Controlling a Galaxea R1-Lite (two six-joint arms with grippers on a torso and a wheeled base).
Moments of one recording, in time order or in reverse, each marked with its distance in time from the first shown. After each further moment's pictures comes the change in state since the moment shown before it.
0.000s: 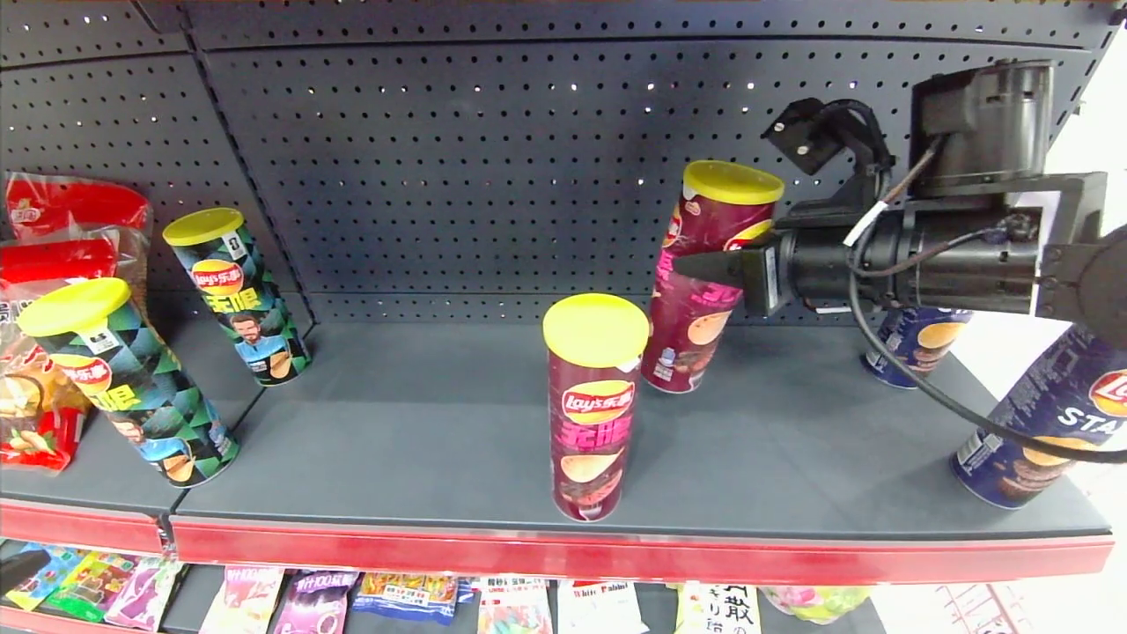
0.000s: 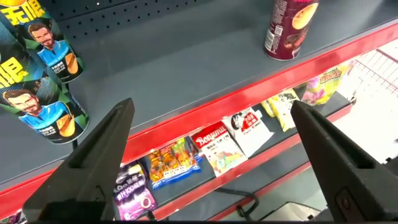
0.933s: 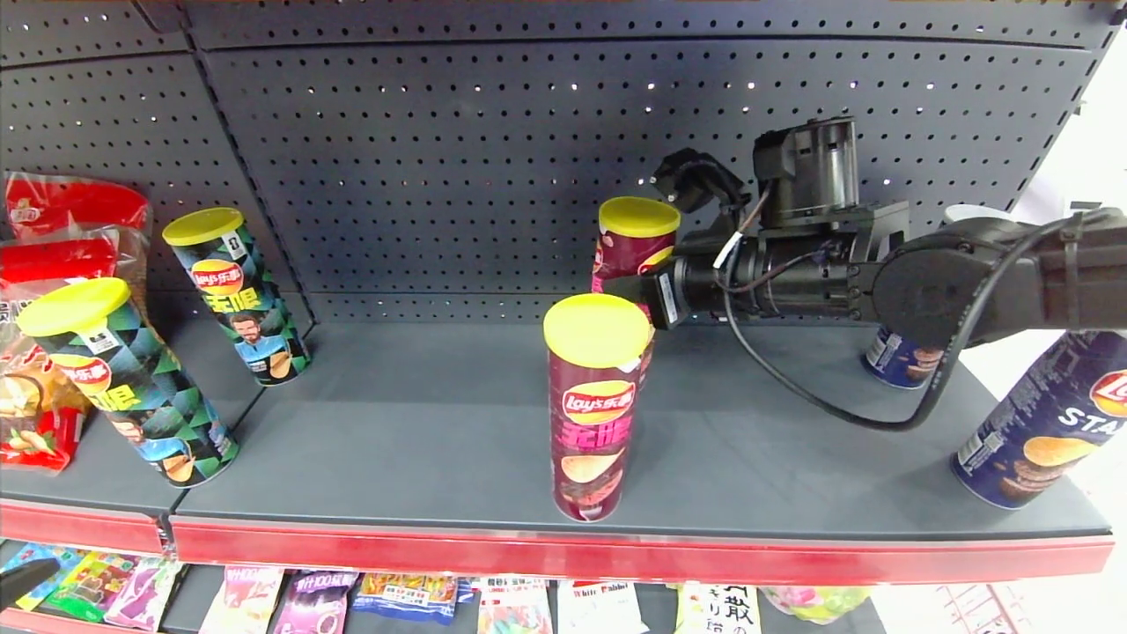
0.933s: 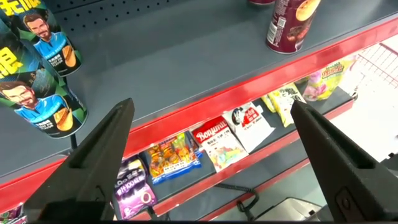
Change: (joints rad) left arm 0.002 0.000 0.021 0.000 0.000 0.000; right arm 0.064 0.228 -0.161 -0.016 -0.042 -0.043
